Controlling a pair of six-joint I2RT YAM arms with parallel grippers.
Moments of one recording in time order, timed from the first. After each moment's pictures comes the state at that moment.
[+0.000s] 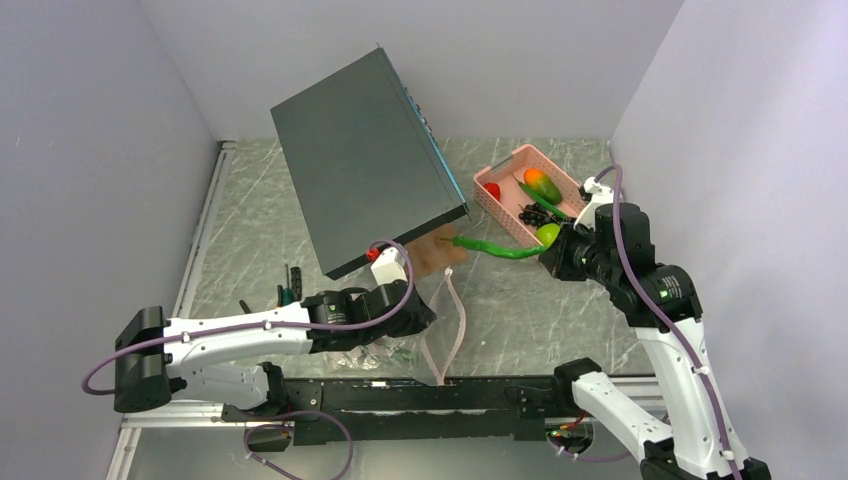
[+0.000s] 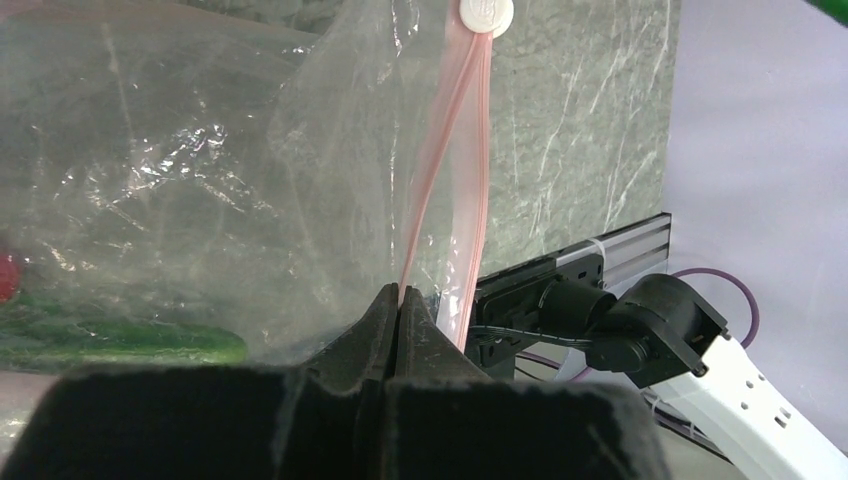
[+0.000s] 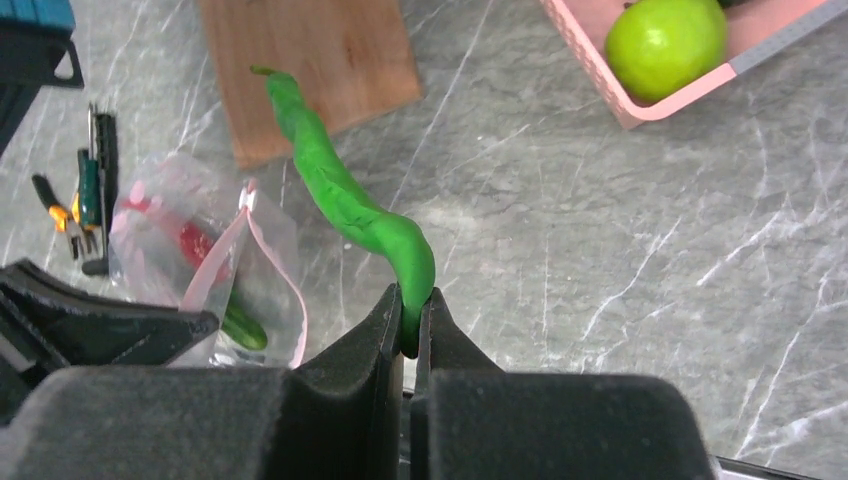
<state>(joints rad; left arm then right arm) -1.25 1.20 0.87 -0.38 -0.38 -1.27 0.28 0.82 1.22 -1.06 -0.03 0.36</state>
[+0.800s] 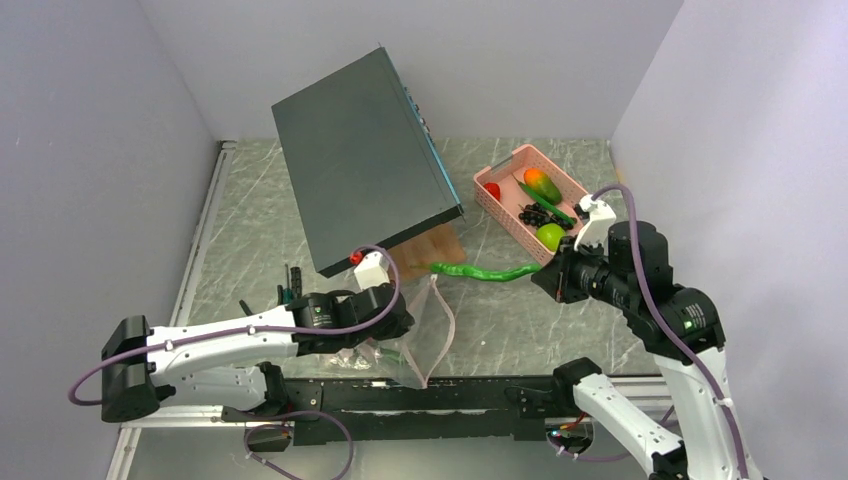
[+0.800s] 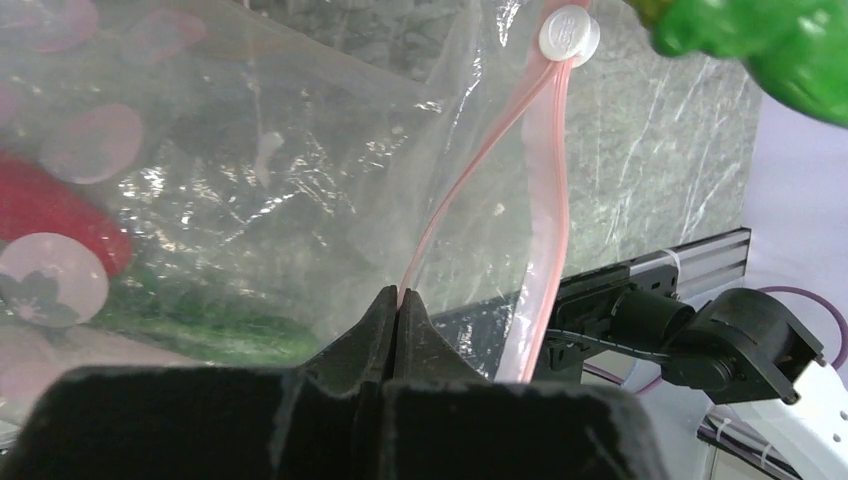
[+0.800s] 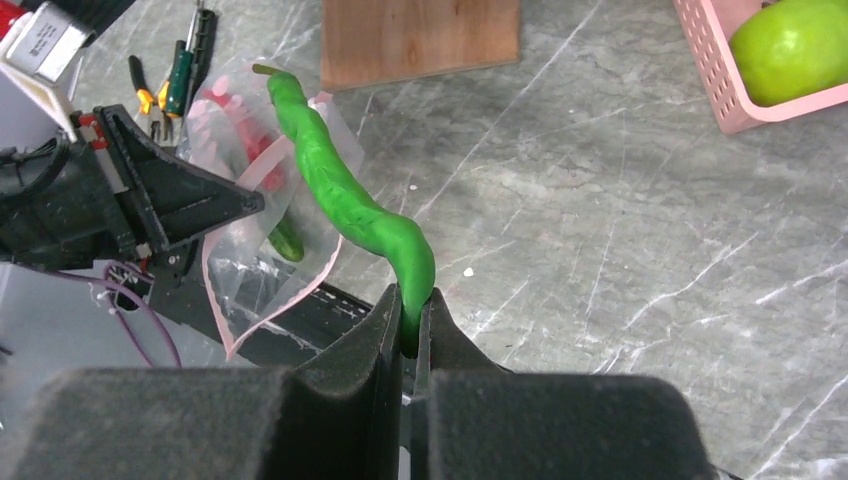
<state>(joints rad) -1.22 1.12 0.83 -0.51 -0.39 -1.25 0.34 0.74 1.25 -1.14 -0.22 0.28</state>
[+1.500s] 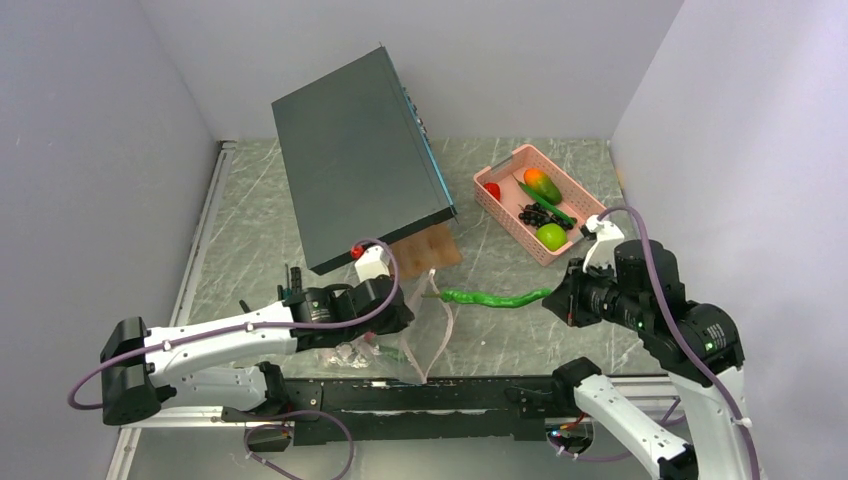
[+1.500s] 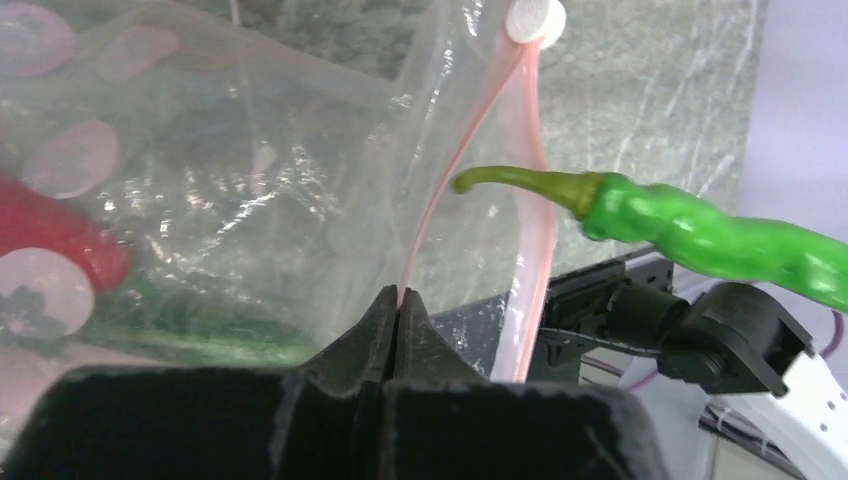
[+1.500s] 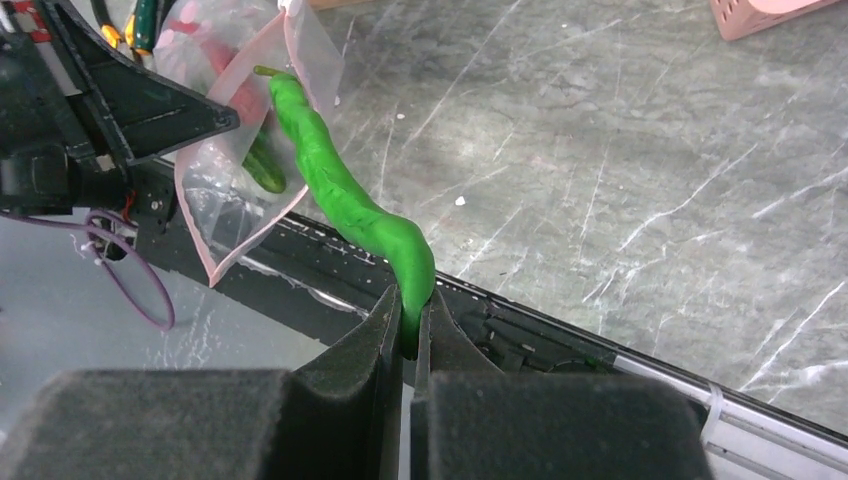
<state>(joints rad) -1.18 1.11 0.84 -0.53 -0.37 -1.20 0.41 0.68 1.32 -1.35 -0.16 0.31</state>
